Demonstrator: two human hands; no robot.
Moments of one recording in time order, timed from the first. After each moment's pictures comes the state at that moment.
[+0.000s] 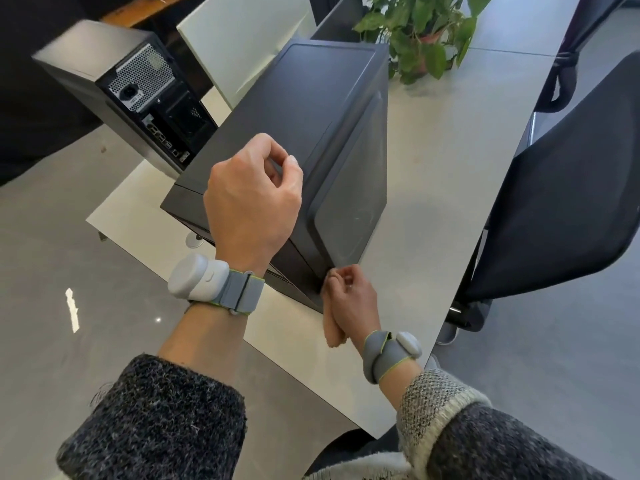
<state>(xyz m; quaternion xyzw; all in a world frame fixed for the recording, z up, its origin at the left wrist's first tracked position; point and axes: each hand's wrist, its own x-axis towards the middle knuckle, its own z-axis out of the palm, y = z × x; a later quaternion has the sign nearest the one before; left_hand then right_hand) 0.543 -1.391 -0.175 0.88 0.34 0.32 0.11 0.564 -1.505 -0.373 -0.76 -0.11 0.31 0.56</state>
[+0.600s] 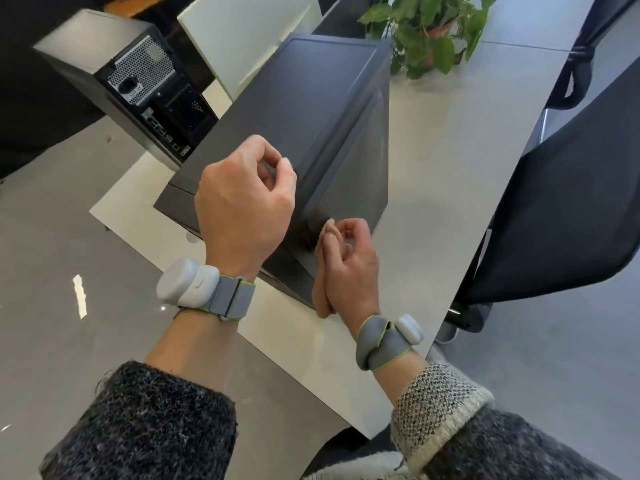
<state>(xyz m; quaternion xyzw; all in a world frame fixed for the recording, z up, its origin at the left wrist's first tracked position) 0.545 -1.394 -0.174 0.88 0.35 0.31 0.09 0.593 -1.490 -0.321 -0.68 -0.17 0.19 0.68</state>
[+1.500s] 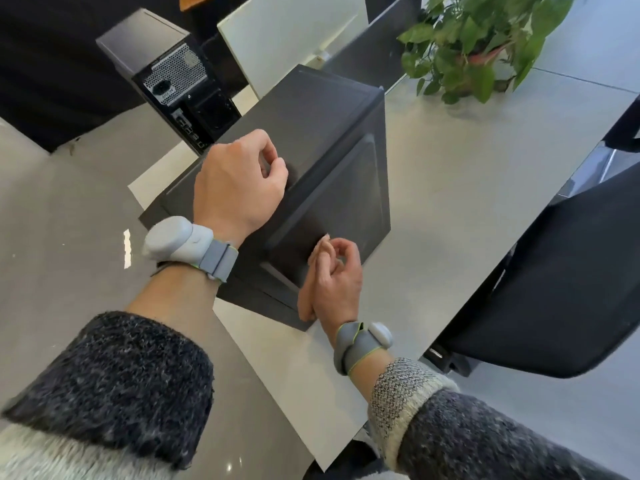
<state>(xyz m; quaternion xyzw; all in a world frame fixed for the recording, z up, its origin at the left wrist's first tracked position) 0.624 -1.380 -0.151 0.89 0.41 0.20 0.02 0.654 -1.488 -0.332 -0.65 -0.15 0.29 0.69</state>
